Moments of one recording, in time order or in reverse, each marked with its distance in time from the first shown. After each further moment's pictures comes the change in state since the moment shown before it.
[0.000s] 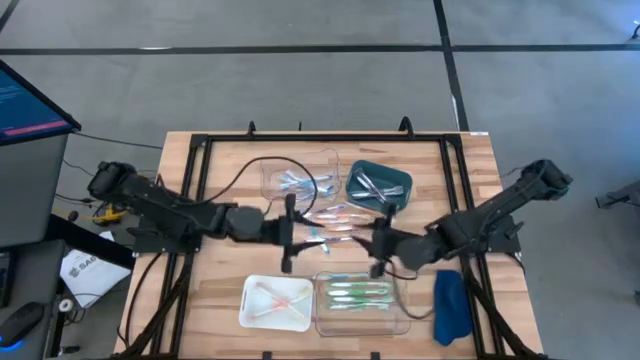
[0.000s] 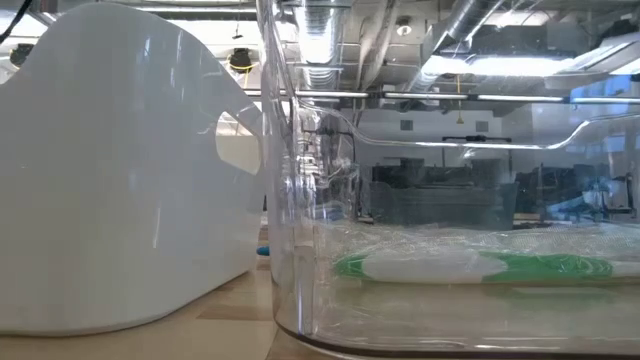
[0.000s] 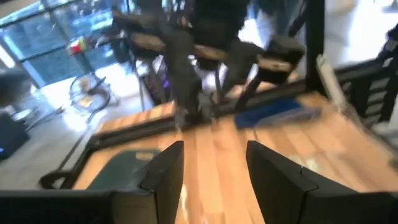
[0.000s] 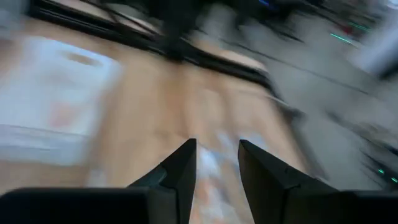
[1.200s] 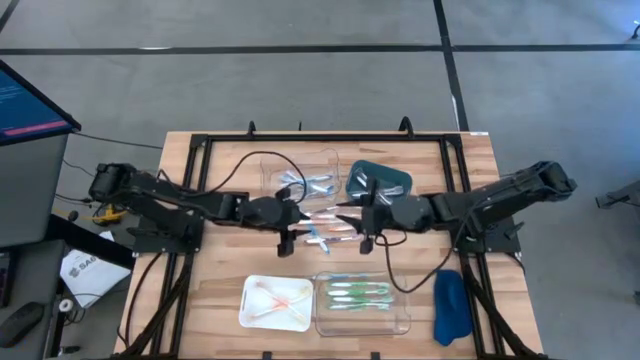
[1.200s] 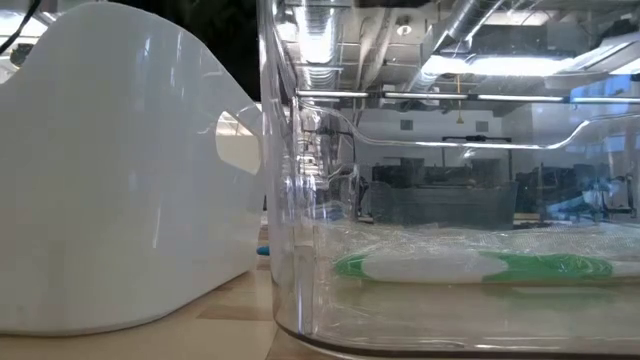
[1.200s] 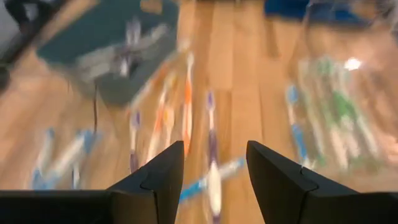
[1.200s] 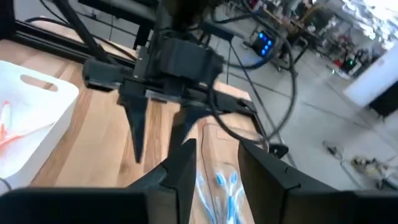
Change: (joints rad) left arm 0.165 0.015 -0.062 -0.379 0.106 -0.356; right arm -0.258 -0.024 -0.071 0.303 -0.315 -0.286
